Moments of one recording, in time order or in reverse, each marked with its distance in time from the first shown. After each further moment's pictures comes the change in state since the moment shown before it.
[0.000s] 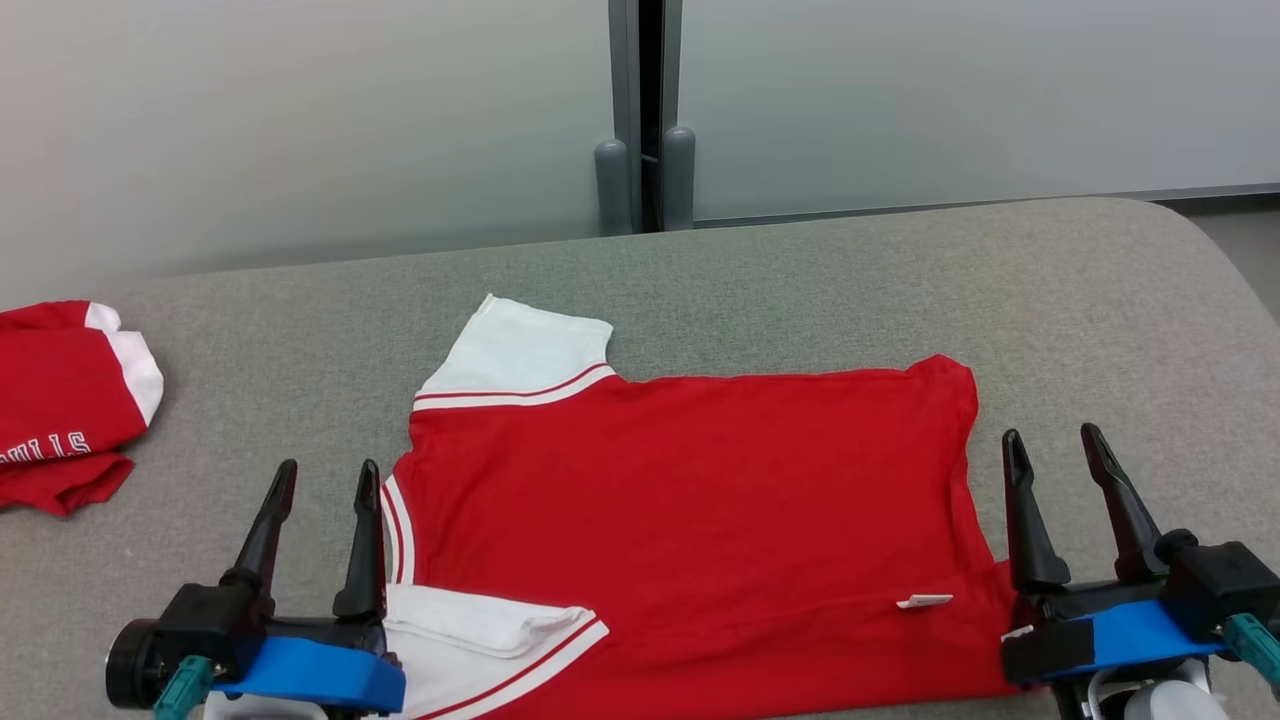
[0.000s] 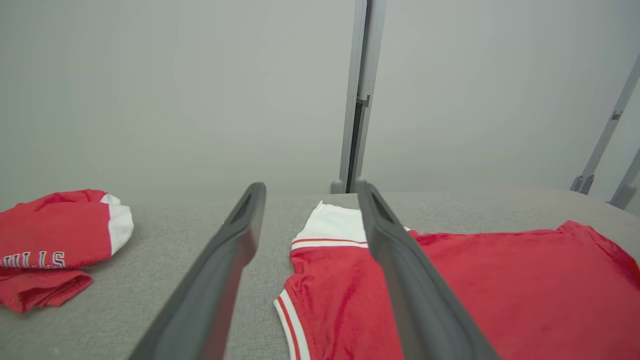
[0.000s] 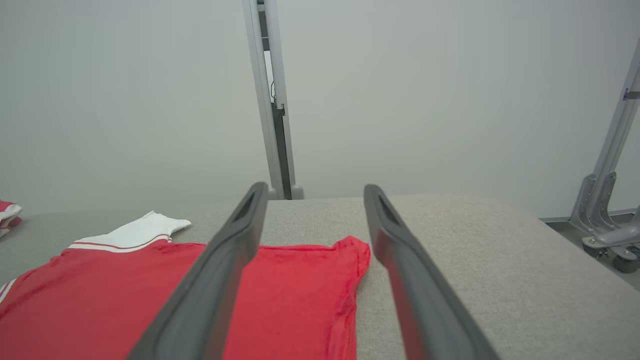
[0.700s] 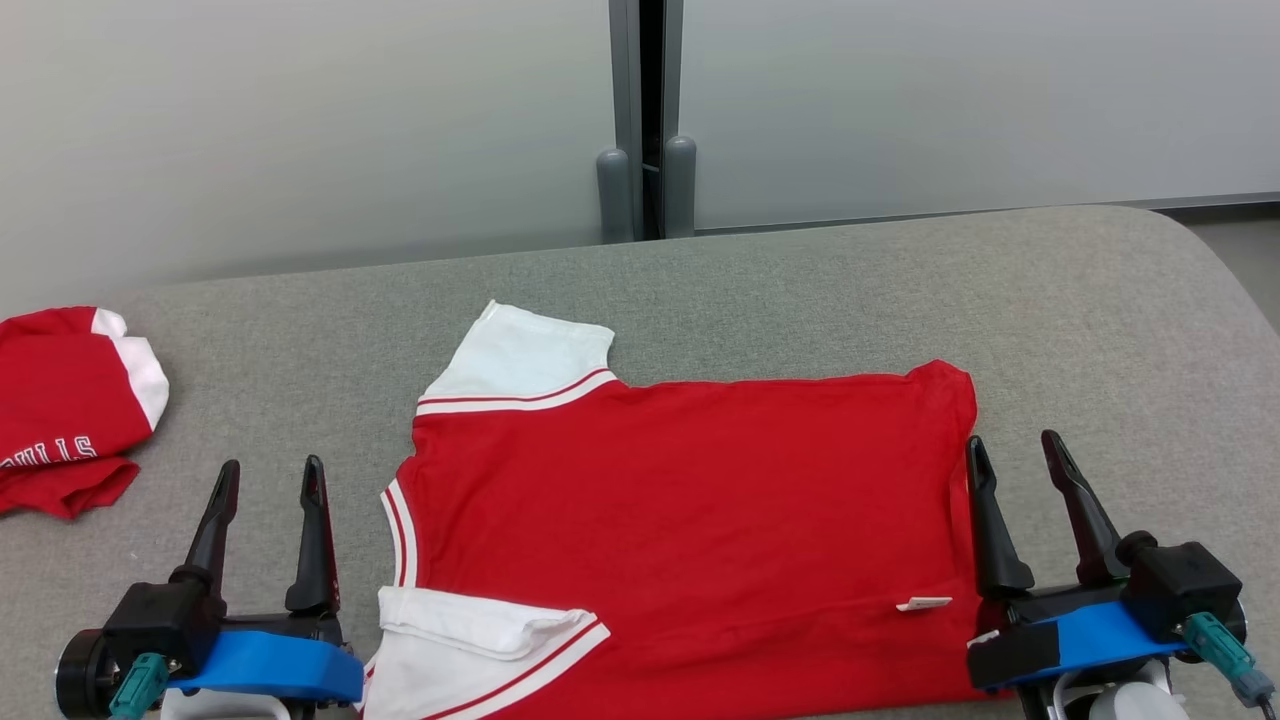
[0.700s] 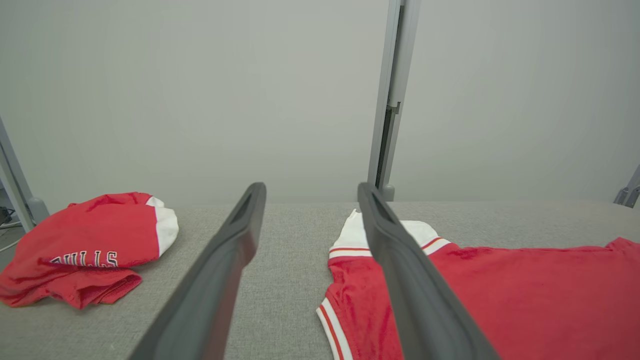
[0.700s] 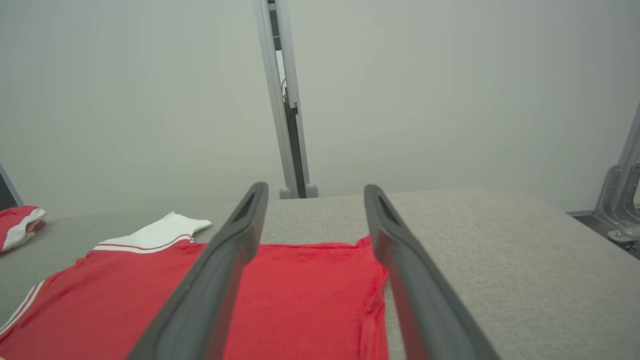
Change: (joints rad) left arm -0.022 -0.002 0.094 0.029 0.027 -0.012 0.000; right arm -0.015 0.038 0.027 0.028 0.001 0.000 0.000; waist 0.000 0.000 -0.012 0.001
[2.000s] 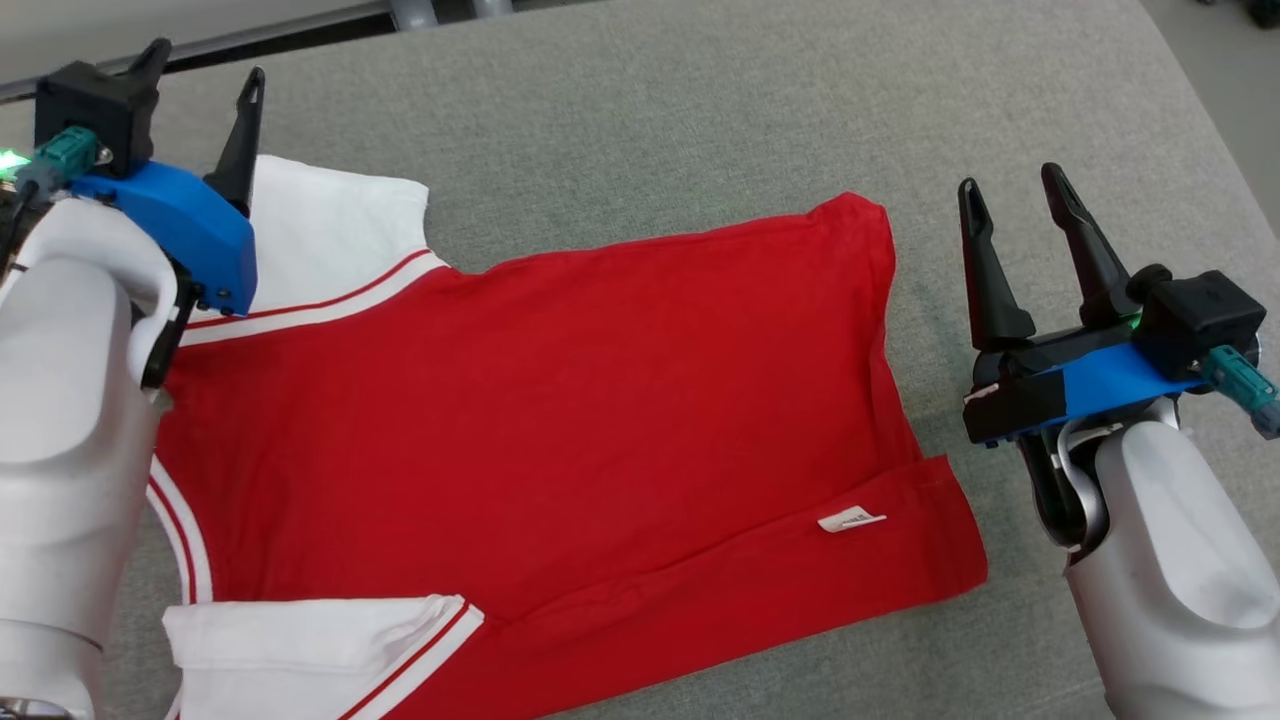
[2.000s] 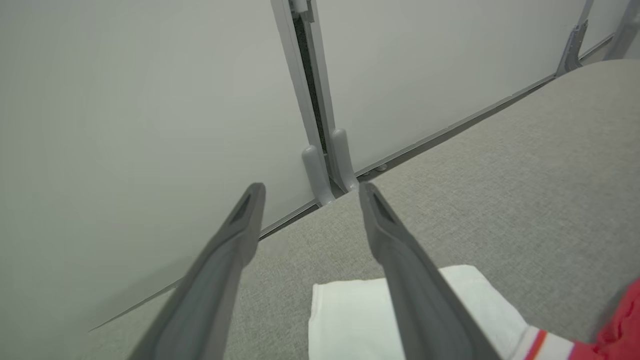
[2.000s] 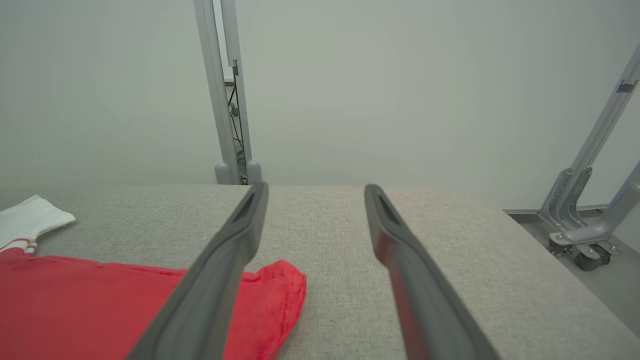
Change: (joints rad) left arm -0.888 0.274 -0.409 0.629 -0.049 -0.035 0.143; right arm -0.462 -0.108 0.110 0.213 0.071 0.000 -0.001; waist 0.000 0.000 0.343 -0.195
